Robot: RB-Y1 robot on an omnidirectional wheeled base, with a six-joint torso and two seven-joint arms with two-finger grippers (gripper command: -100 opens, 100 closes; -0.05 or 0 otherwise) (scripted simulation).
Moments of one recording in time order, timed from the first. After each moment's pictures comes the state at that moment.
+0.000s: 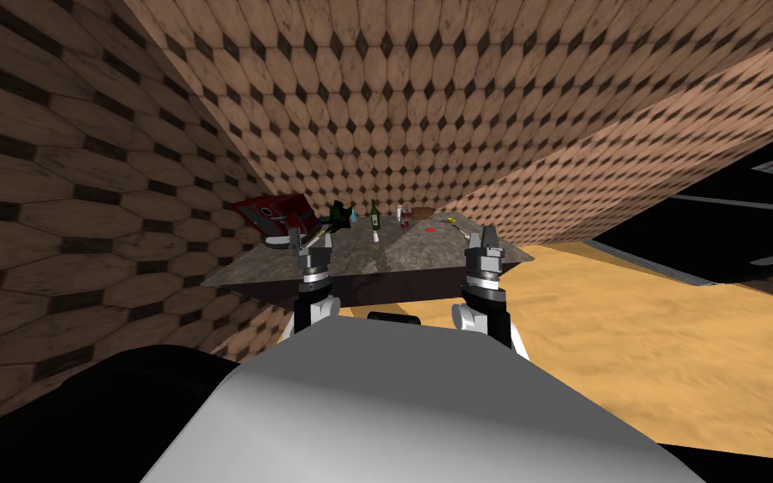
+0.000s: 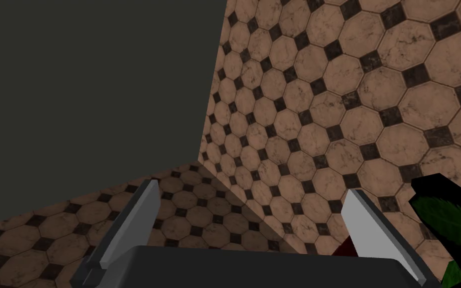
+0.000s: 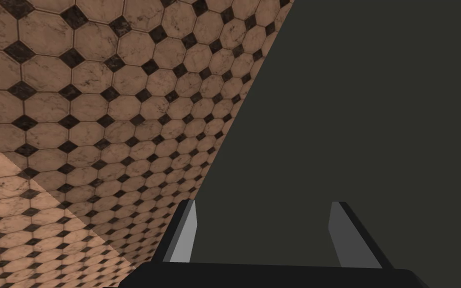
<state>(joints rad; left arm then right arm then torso) 0.53 0.03 0.02 -2.27 0.12 -0.58 0.15 0.49 0.03 0.03 -2.30 0.09 -0.46 0.17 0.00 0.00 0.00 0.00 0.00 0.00</state>
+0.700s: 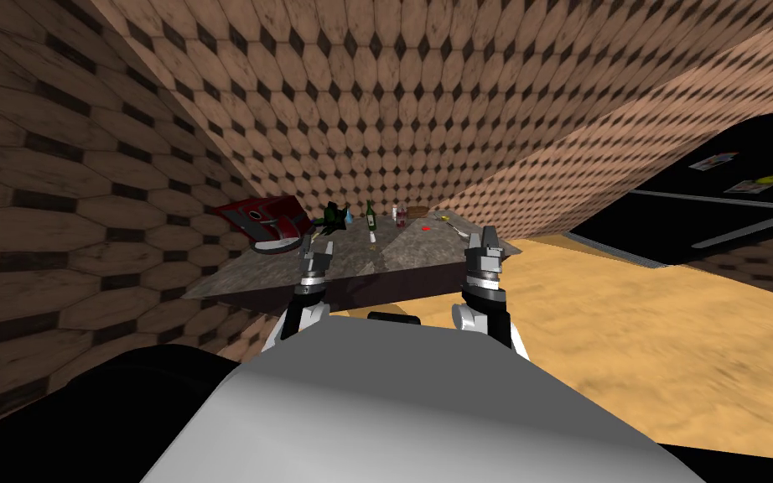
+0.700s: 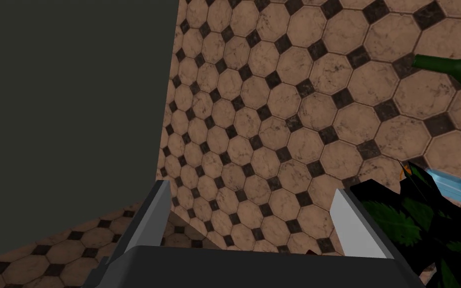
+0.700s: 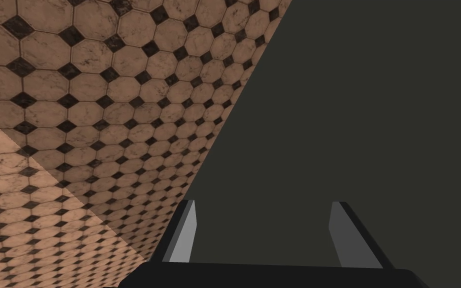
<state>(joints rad) 0.57 0.20 0.06 -2.21 0.14 -0.53 0.22 0.49 0.03 0.03 -2.30 0.09 -0.46 0.17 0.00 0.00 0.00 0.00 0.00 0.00</state>
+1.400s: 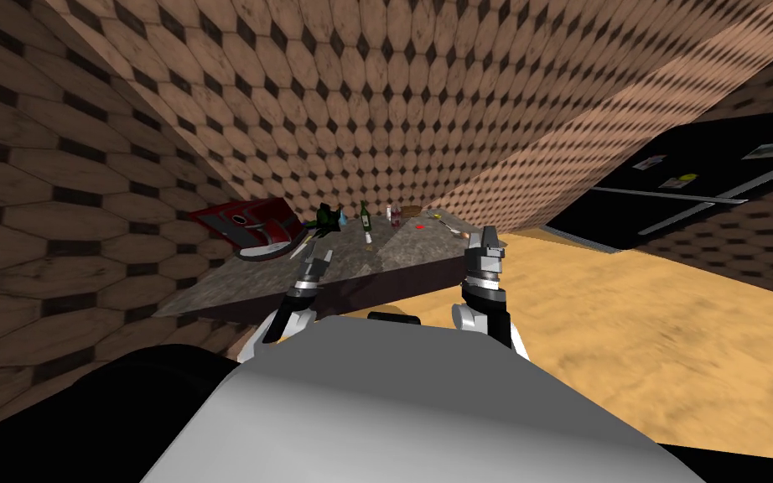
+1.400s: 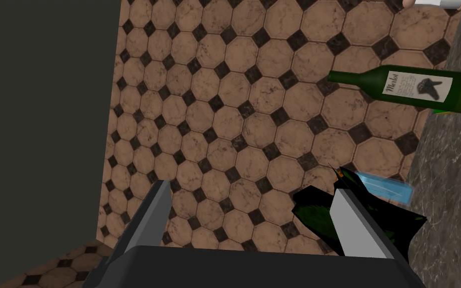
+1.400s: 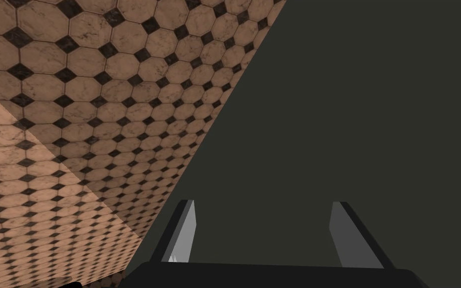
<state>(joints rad) 0.64 0.39 0.10 -2.15 0.16 -0.48 0.32 0.49 0.03 0.03 -2.30 0.09 -0.46 0.17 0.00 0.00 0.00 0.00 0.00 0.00</state>
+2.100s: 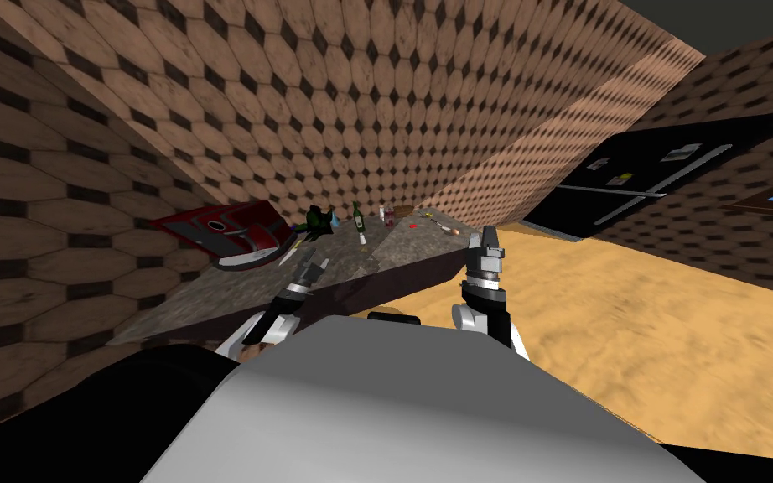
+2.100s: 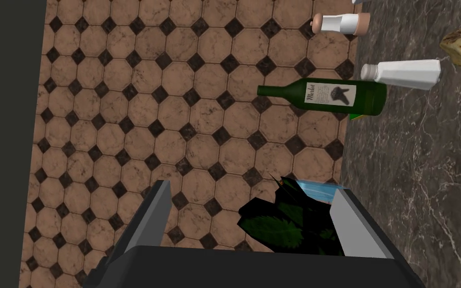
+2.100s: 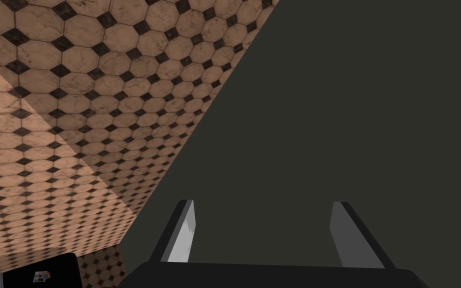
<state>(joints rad) 0.70 0.59 0.15 -2.06 0.19 -0.43 0.43 0.49 0.03 0.03 -2.30 0.09 -0.46 0.17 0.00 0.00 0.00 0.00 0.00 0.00</state>
